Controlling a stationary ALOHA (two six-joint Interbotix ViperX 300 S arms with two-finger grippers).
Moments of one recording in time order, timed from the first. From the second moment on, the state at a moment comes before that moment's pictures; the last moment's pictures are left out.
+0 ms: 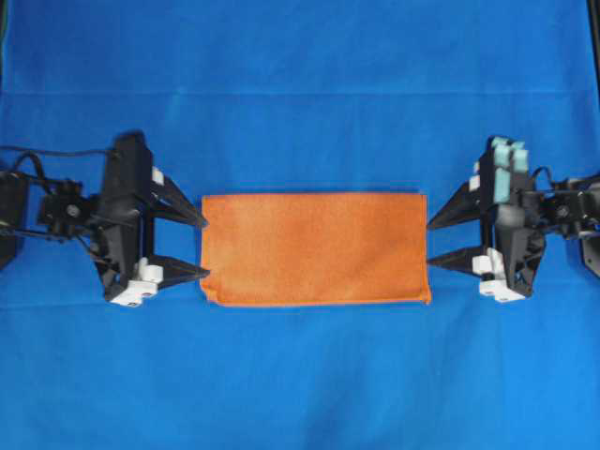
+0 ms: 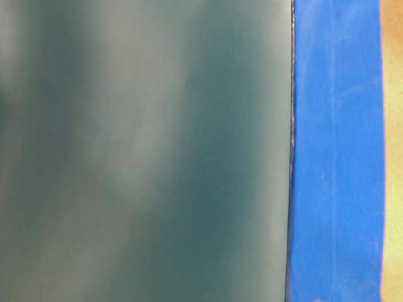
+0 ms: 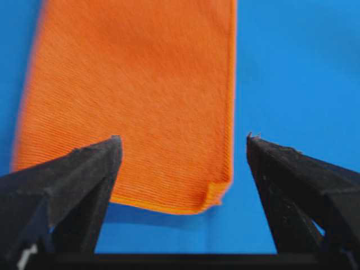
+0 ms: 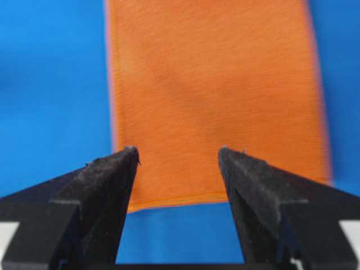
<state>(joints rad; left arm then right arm) -0.09 -0.32 1.03 -0.03 -0.09 -0.29 0.07 -0.47 1.09 -0.02 0.07 0.28</state>
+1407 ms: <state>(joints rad) 0.12 0.08 0.98 -0.03 -0.28 -0.22 -0.17 -0.06 1.05 -0.07 -0.08 0.28</state>
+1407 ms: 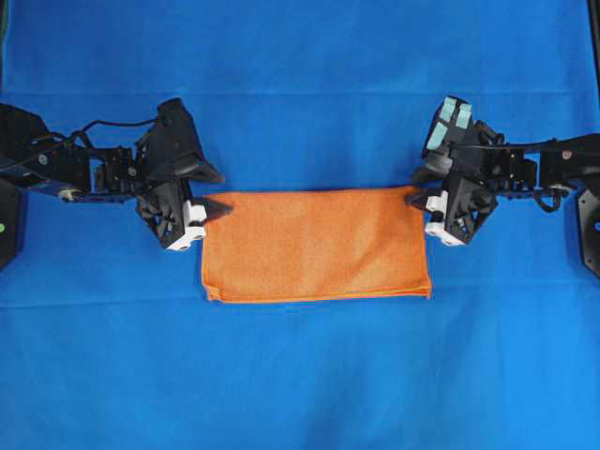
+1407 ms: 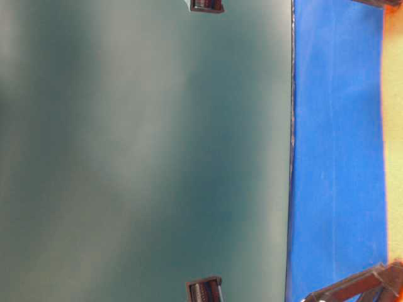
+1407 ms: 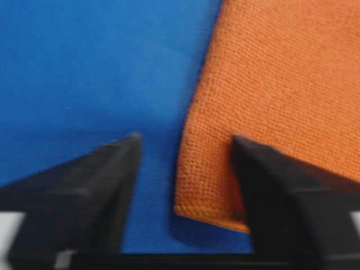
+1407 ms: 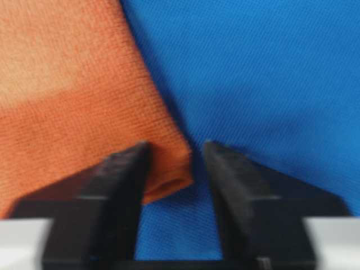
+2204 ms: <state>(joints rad) 0.10 -0.02 0.93 -0.03 -0.05 -0.21 -0.13 -0.17 1.03 -0.10 0.02 0.27</state>
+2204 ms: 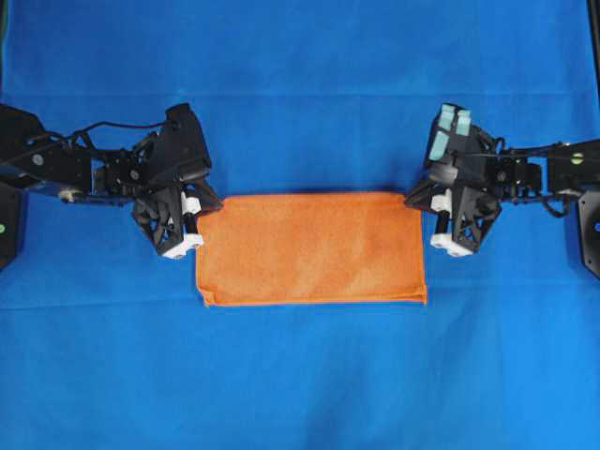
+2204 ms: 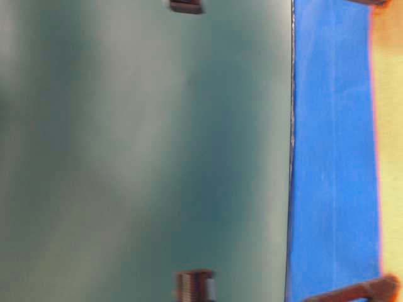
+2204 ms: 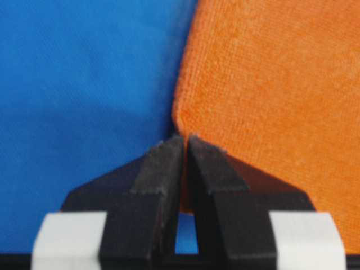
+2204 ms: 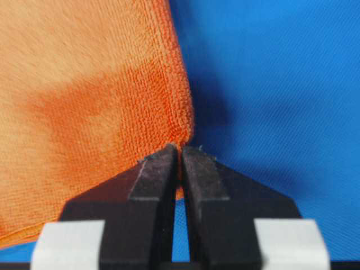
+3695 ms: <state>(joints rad) -0.14 -0.06 0.58 -0.03 0.03 -0.23 -0.40 -0.21 0.68 -0.29 0.19 0.27</state>
